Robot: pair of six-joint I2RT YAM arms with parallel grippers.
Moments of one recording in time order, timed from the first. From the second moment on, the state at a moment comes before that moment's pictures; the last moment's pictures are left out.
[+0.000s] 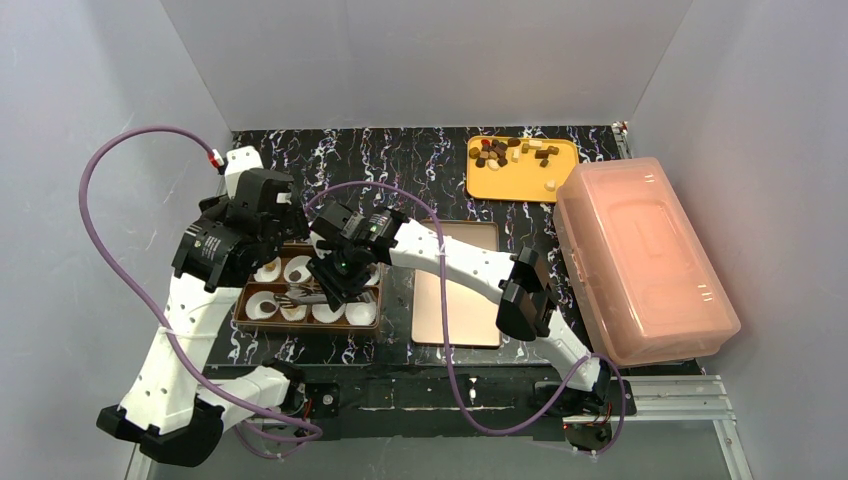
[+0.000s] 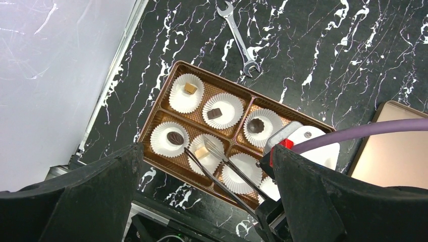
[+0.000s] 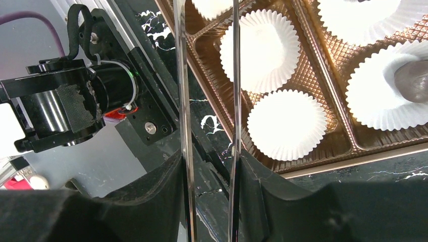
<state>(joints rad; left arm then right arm) -0.43 1.06 1.52 -1.29 -0.68 -0.51 1.19 2.24 2.23 -1.00 -0.29 0.31</state>
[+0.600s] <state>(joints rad) -0.43 1.04 1.55 -1.24 -0.59 -0.48 1.19 2.20 2.23 -1.02 -0.15 0.31</state>
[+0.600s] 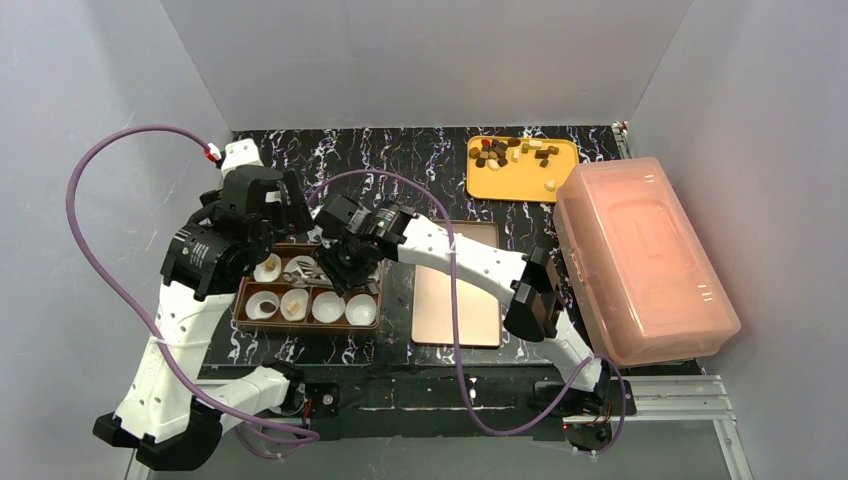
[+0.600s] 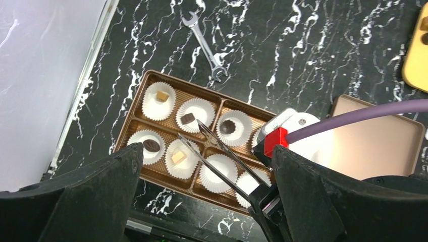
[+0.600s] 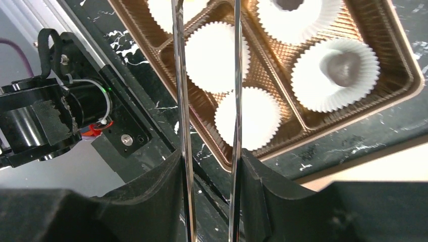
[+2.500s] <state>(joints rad) -0.43 1.14 1.45 -1.06 -0.17 -0.39 0.28 2.26 2.34 -1.10 0.16 0.39</state>
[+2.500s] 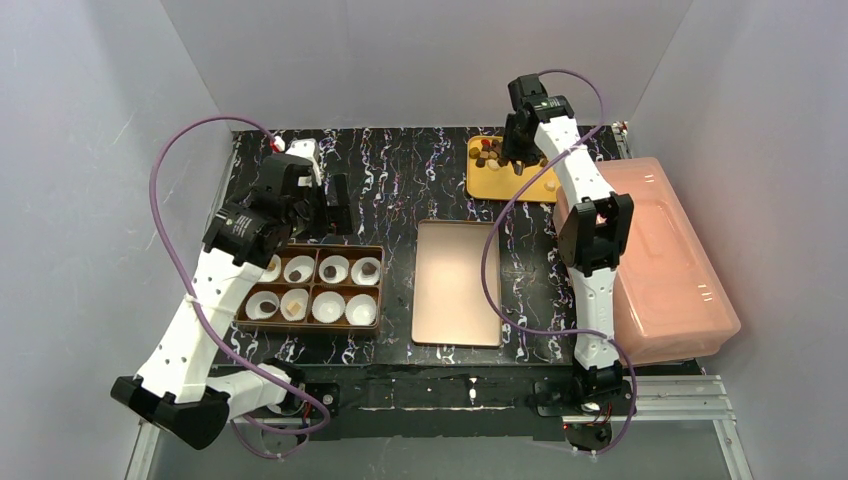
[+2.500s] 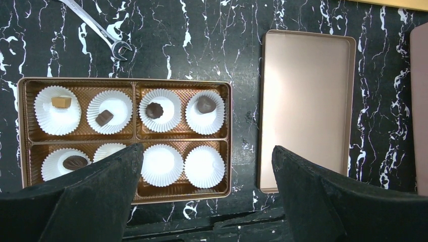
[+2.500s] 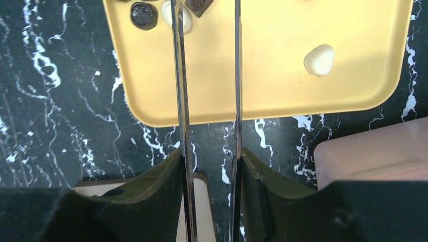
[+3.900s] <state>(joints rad) -0.43 1.19 1.45 -1.06 -0.16 -0.36 0.23 2.40 2.33 -1.03 0.14 0.39</state>
